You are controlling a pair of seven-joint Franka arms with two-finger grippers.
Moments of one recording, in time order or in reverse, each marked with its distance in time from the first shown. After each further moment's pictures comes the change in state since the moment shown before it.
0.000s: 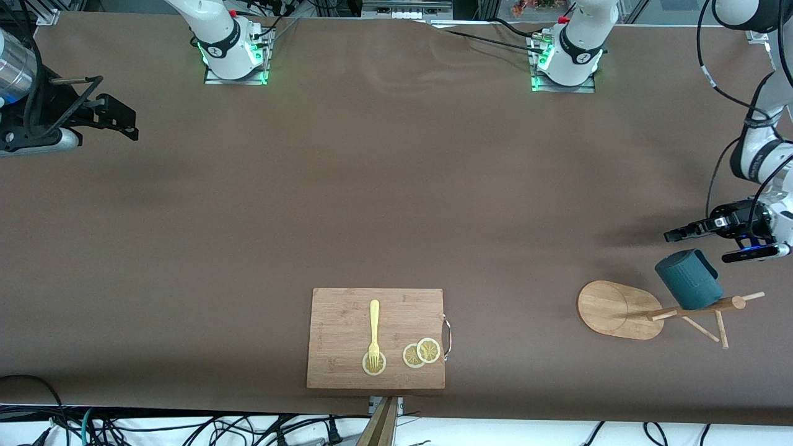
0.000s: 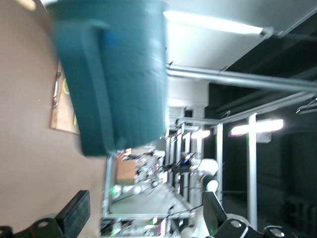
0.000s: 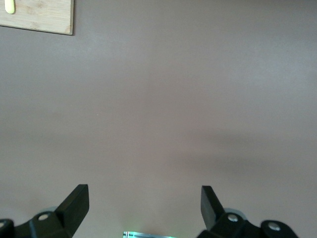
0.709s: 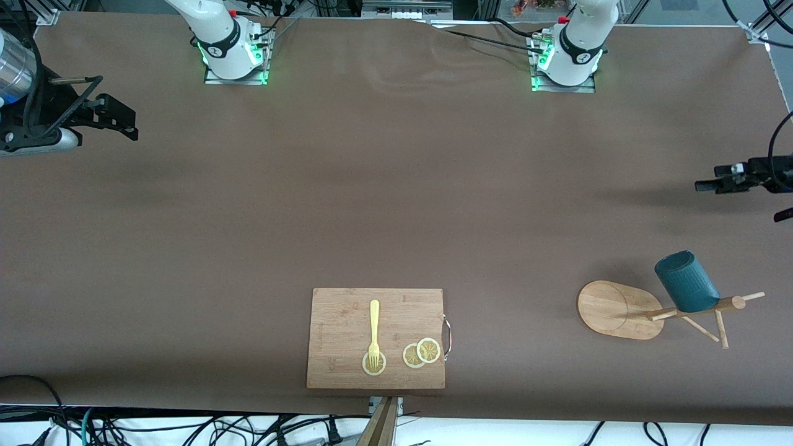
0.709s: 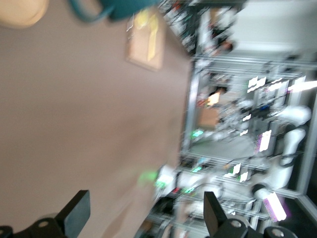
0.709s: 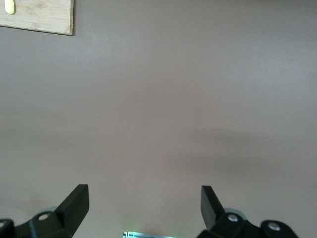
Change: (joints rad) left arm 0.013 -0.258 0.054 0.008 0.564 -0.043 -0.034; right arm 0.000 0.000 0.000 0.001 0.000 0.000 0.000
